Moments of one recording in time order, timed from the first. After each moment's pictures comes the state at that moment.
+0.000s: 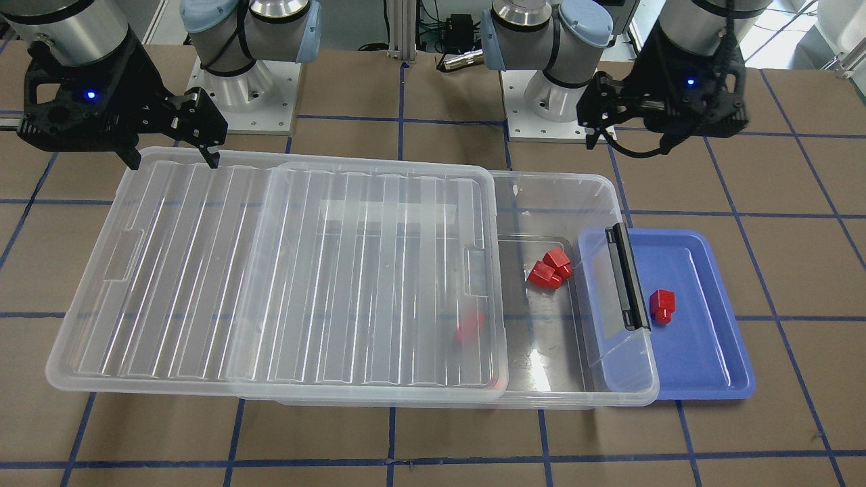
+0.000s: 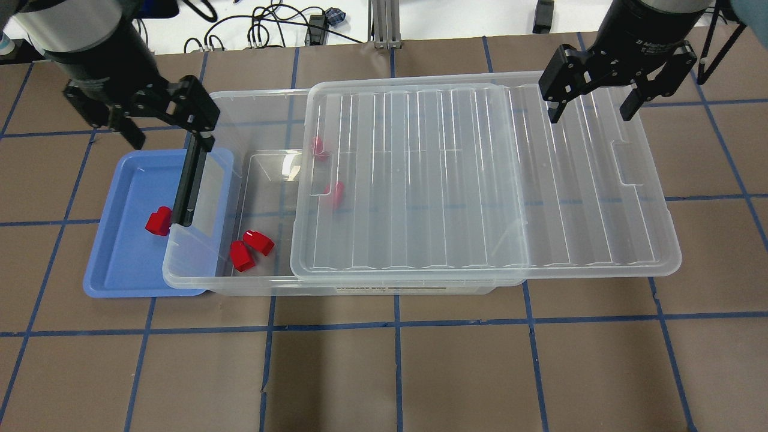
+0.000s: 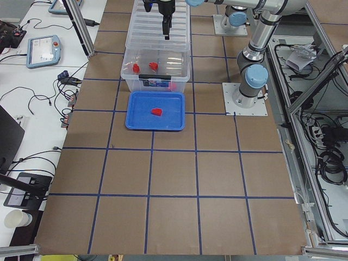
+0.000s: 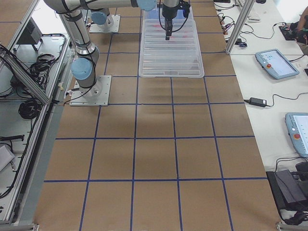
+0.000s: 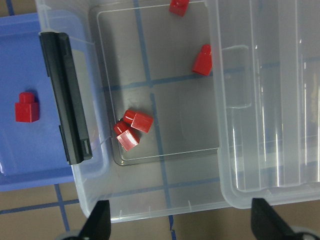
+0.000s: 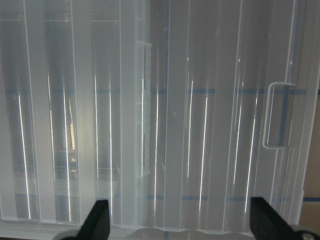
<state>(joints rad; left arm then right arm) -1.46 -1.57 -1.44 -1.80 1.64 0.14 1.52 -1.54 1.46 -1.46 -1.54 -0.06</state>
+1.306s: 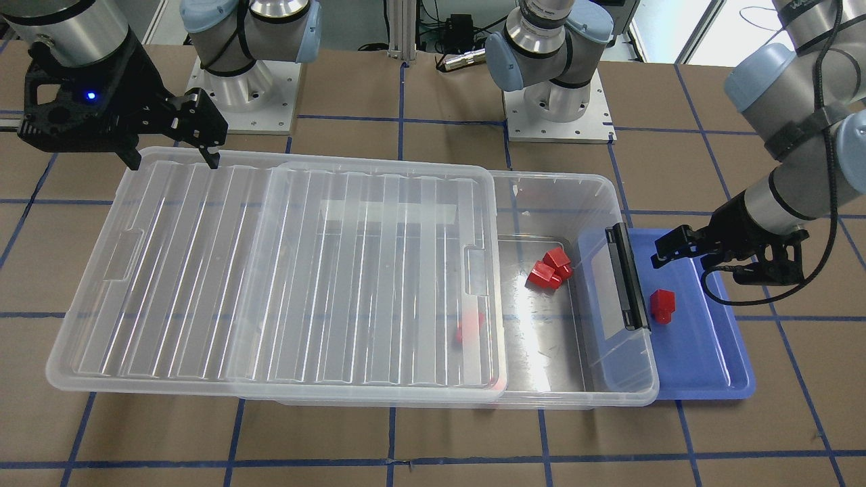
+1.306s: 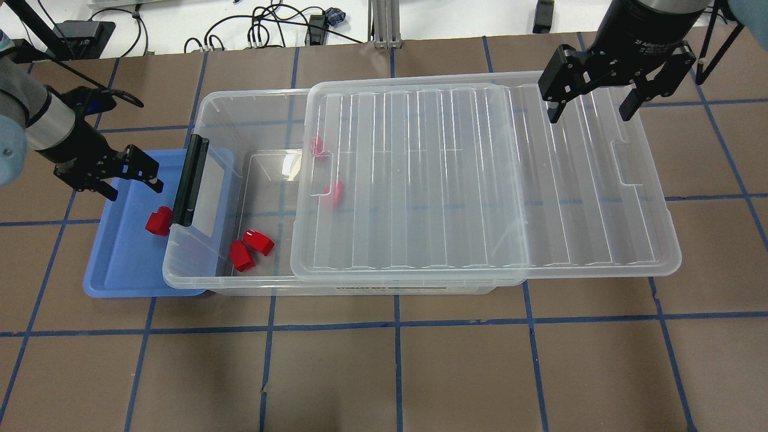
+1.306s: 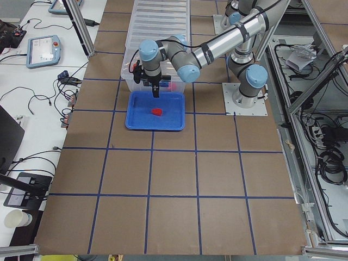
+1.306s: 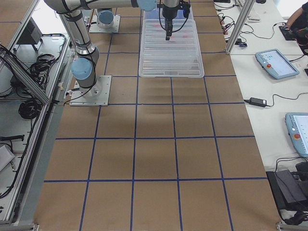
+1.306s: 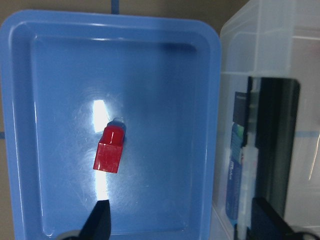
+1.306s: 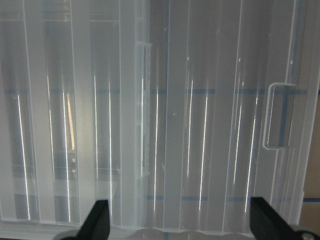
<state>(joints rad) -1.11 -1.75 -1.82 -1.29 1.47 0.43 1.52 -1.54 1.46 -1.46 -1.54 -0.06</state>
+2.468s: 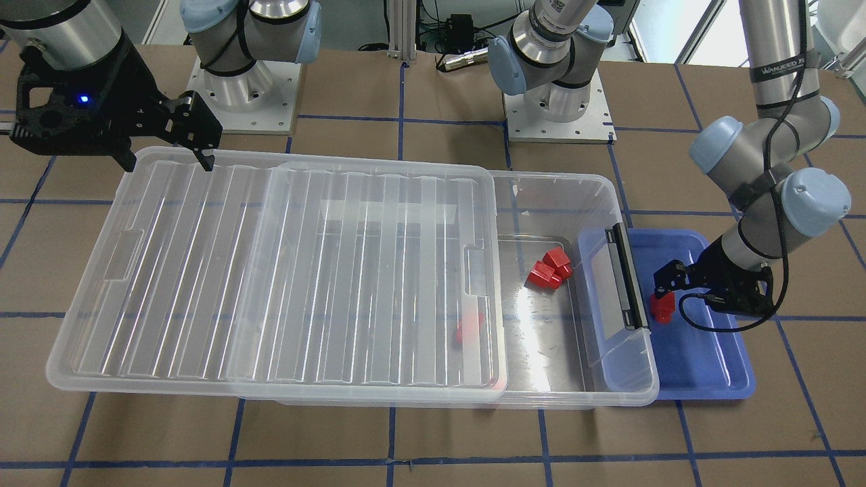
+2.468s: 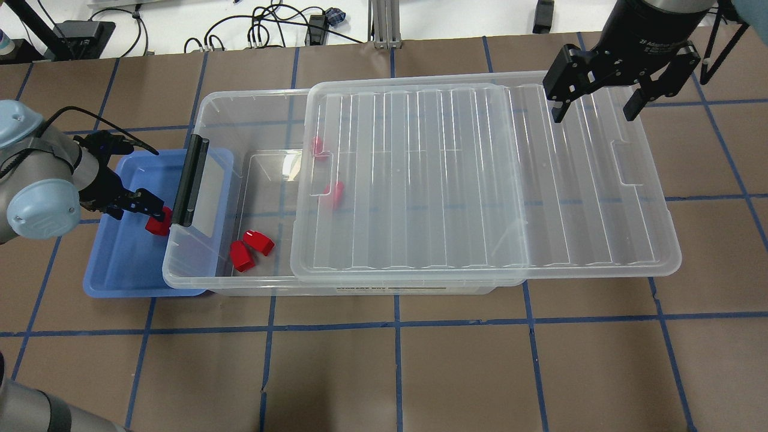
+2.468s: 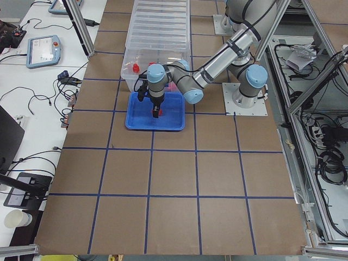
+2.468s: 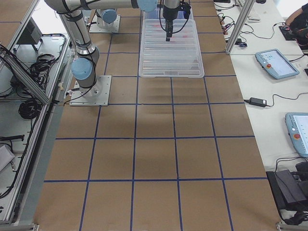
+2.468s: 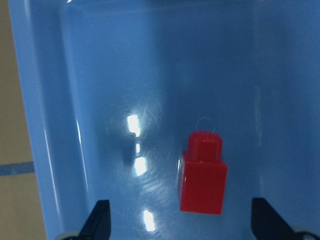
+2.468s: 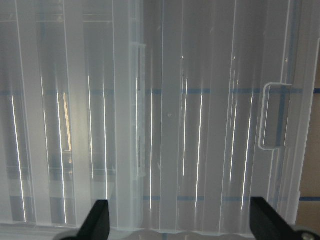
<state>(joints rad) -1.06 -1.93 -1.94 -0.88 1.52 0.62 1.51 -1.54 1.46 -1.46 -1.54 -0.07</state>
